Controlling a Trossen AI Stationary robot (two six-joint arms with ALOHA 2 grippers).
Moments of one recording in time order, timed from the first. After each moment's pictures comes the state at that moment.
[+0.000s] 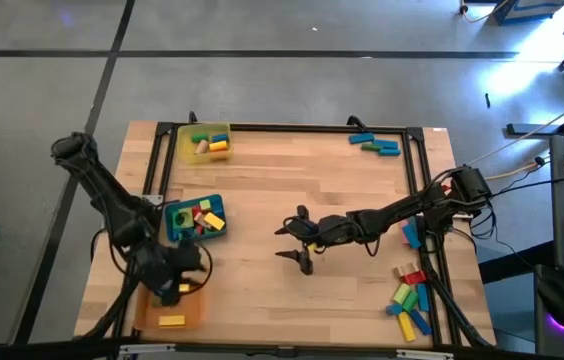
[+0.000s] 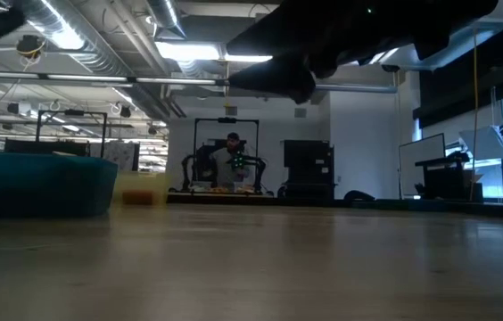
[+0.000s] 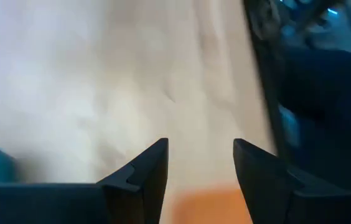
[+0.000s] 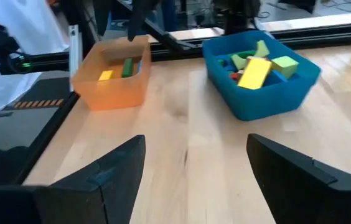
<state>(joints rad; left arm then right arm) -0.85 1.11 0.80 -0.56 -0.38 -0.74 0.26 1.72 0.90 0.51 0.14 0.18</state>
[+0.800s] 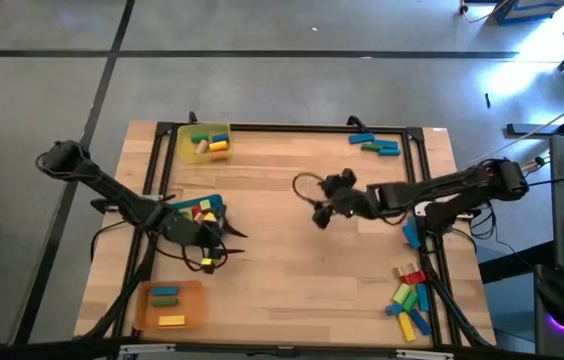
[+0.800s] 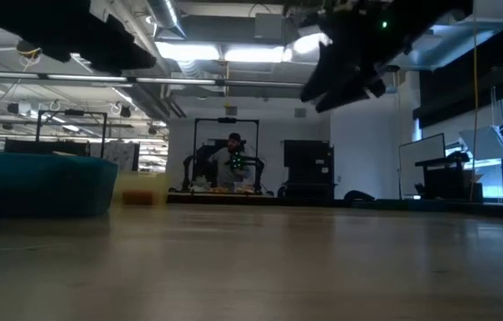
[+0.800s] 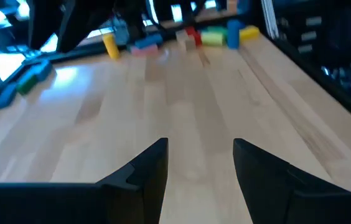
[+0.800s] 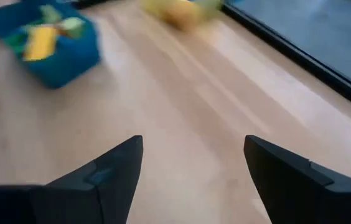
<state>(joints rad) -0.47 1.10 0.44 0.28 -0.40 0.01 0.10 1.38 0.90 -0.22 0.52 0.47</state>
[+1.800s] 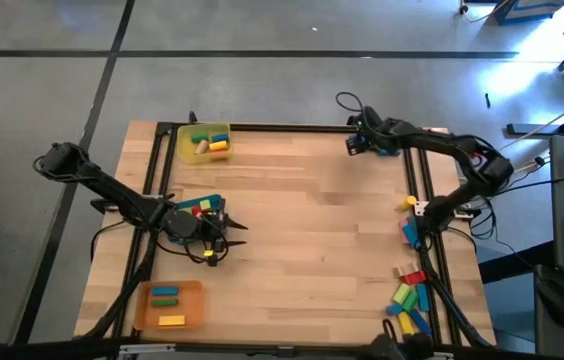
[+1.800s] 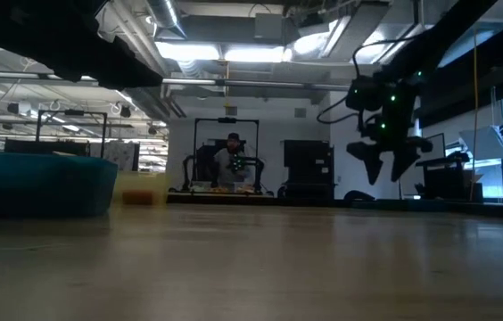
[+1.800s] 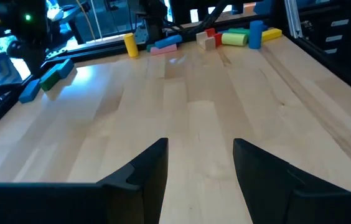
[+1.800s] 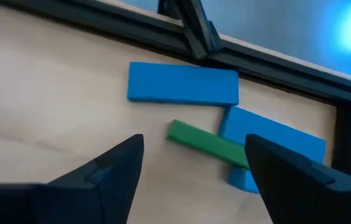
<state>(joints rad) -0.40 1.10 0.36 0.40 -0.40 0.03 -0.81 1.54 0.90 -0.49 0.34 0.41</state>
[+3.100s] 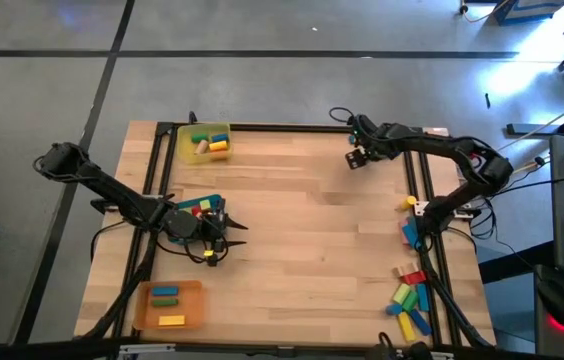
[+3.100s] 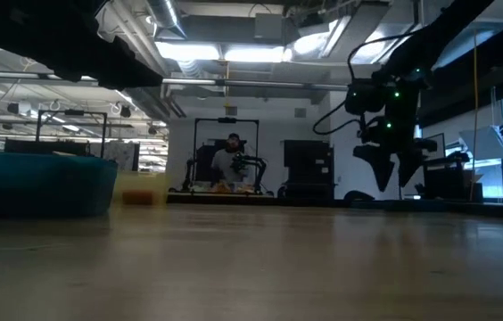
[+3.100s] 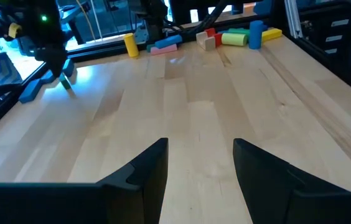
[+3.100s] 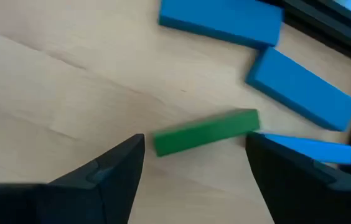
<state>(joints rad) -0.40 1.10 0.36 0.40 -0.40 0.03 -0.75 1.53 0.90 -0.66 0.27 0.37</state>
